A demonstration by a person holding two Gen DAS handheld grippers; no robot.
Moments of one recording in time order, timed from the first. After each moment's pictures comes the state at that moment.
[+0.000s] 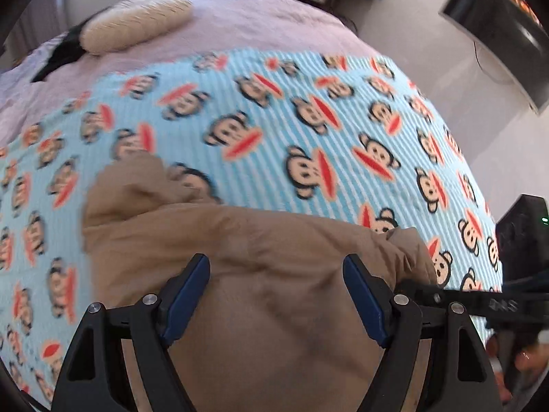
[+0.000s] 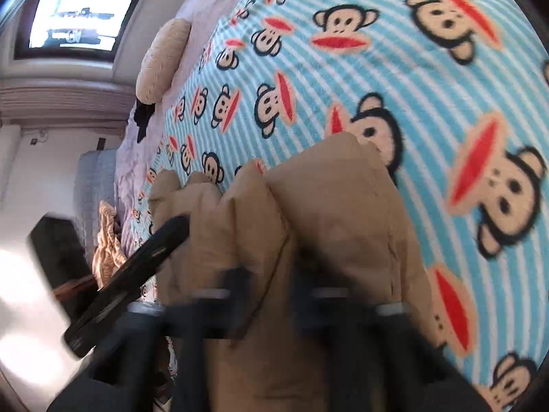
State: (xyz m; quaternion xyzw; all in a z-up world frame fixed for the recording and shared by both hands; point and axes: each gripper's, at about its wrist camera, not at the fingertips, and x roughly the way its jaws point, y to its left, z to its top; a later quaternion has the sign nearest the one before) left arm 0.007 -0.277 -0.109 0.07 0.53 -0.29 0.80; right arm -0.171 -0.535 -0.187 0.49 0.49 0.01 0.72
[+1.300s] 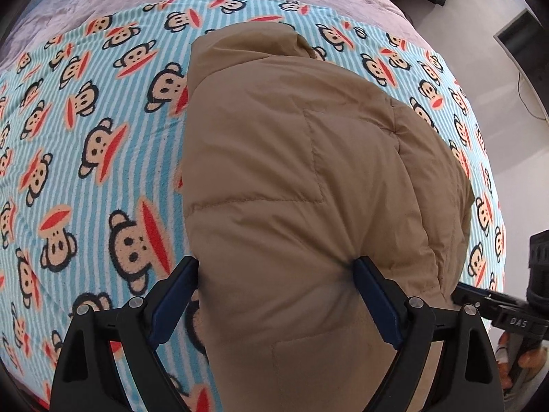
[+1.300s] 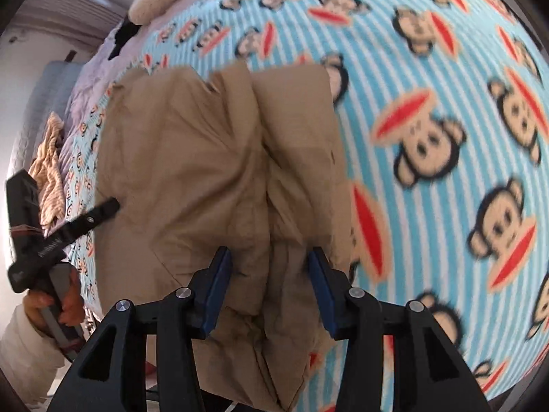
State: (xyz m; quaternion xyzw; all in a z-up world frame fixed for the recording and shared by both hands) left arm -0.046 -0.190 -0.141 0.02 0.61 -0.20 0.76; right arm -0.240 -0.508 -0.174 0.31 0.60 -0.01 0.74
